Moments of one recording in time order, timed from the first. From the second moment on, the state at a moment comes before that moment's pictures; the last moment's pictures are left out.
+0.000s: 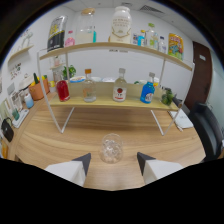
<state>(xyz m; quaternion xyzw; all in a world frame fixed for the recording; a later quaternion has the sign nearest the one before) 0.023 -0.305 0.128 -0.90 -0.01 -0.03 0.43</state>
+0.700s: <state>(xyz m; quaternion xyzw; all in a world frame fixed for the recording) -0.049 -0.242 0.191 -0.81 -0.01 0.00 0.58</state>
